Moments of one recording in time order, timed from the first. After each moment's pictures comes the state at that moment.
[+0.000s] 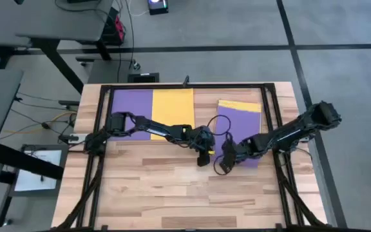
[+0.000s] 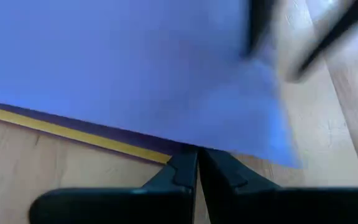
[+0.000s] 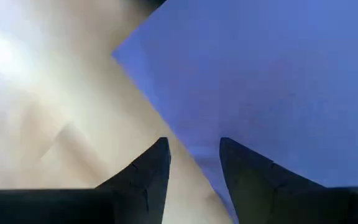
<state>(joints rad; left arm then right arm) 0.04 2.26 1.50 0.05 0.18 -0.12 0.30 1.41 0.60 -0.26 0.02 1.05</state>
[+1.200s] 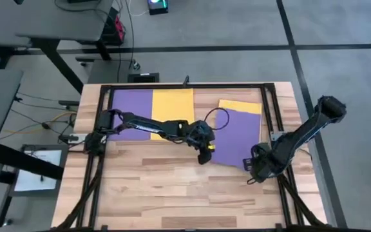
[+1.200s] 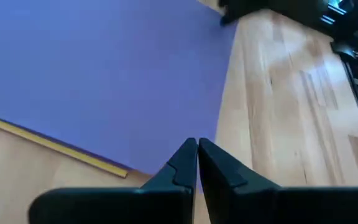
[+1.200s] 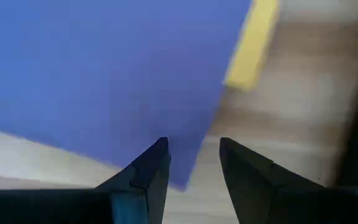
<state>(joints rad) 0.01 2.10 1.50 -0.01 0.19 -0.30 0.71 1.29 0.57 -0.80 0.11 2.17</state>
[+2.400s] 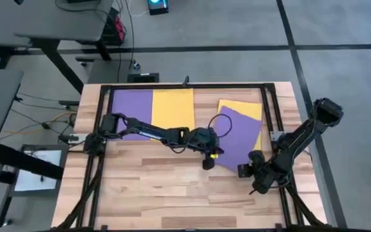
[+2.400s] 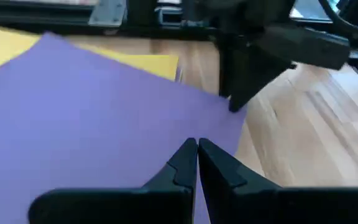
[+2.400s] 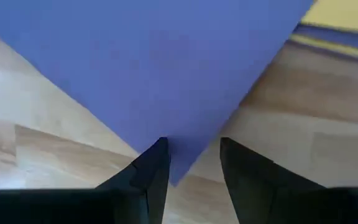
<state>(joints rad) -0.04 2.19 1.50 0.24 0.07 -0.05 0.83 1.35 0.55 -0.59 0.41 2.27</state>
